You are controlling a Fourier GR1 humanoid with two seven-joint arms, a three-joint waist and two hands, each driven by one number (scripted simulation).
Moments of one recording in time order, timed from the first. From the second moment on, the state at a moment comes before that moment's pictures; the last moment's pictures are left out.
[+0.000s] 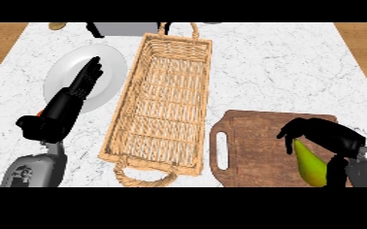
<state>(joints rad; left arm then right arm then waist) -0.17 0.18 0.06 -1.59 -0.07 -0.21 0.02 -0.14 -0.56 0.15 -1.39 0.77 0.69 -0.38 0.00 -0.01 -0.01</state>
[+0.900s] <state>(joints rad) -0.16 0.18 0.07 -1.59 -0.07 -0.22 0.04 0.00 -0.12 0.49 -1.72 1.07 0.40 0.06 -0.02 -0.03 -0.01</state>
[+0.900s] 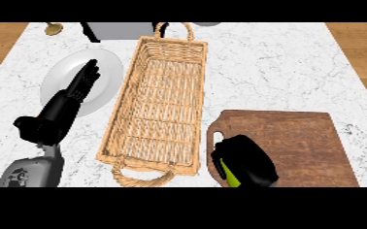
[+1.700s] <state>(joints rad) -0.15 0.19 0.08 -1.58 -0.06 -0.23 0.03 -0.01 -0.09 0.91 -1.87 0.99 -0.25 0.48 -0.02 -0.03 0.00</state>
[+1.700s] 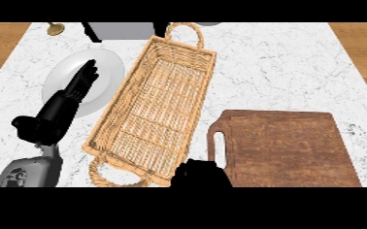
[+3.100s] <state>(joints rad) -0.20 0.18 0.05 -1.57 -0.07 -0.24 0.04 -0.53 -0.02 0.82 -1.91 1.28 -0.37 1.13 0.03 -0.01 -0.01</state>
